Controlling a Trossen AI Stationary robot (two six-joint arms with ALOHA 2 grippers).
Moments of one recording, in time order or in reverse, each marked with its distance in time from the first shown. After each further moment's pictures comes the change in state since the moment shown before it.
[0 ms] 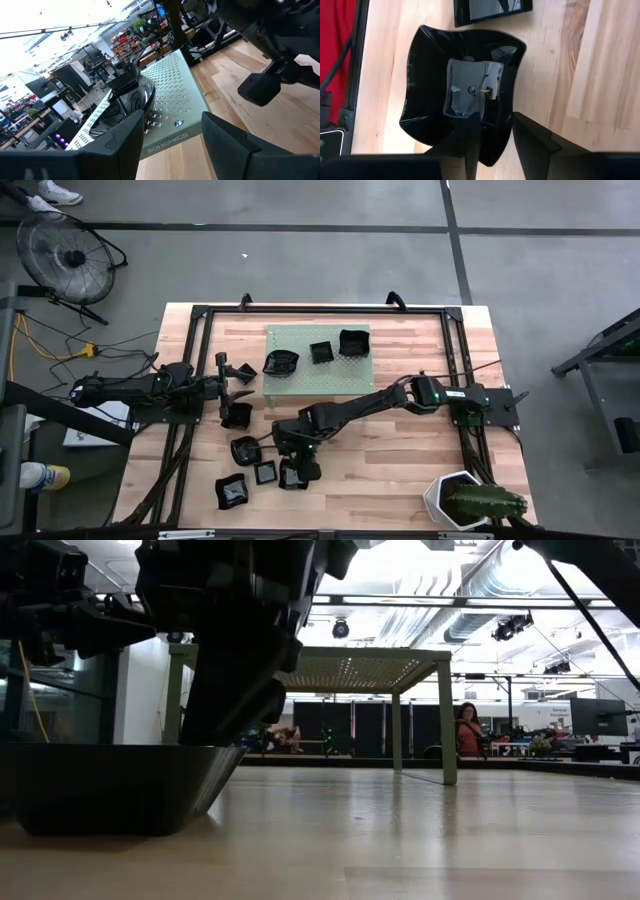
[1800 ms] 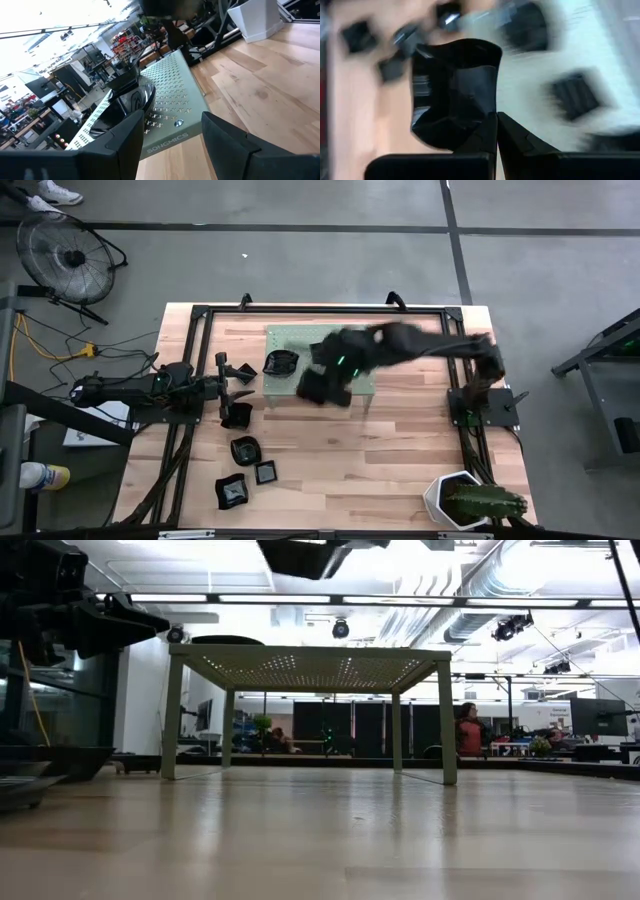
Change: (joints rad) left arm 0.000 0.000 0.000 0.000 0.000 0.000; right arm -0.176 -0.581 0.003 -0.401 0.464 0.101
